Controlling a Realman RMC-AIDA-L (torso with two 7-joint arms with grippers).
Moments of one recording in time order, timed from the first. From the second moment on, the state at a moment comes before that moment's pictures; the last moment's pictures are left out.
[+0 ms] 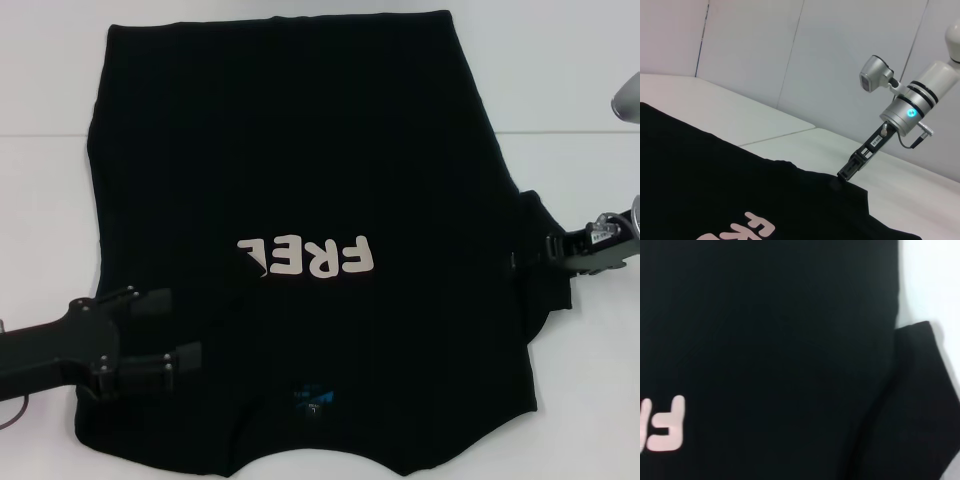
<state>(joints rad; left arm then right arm) -0.40 -2.03 0.46 0.60 2.07 1.72 -1.25 0.88 2.00 -0.75 -0.57 -2.75 -1.12 2.65</state>
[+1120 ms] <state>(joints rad) -0.40 -2.03 0.46 0.60 2.07 1.73 -1.25 0.87 2.00 -0.76 -0.56 -2.72 -1.11 2.64</state>
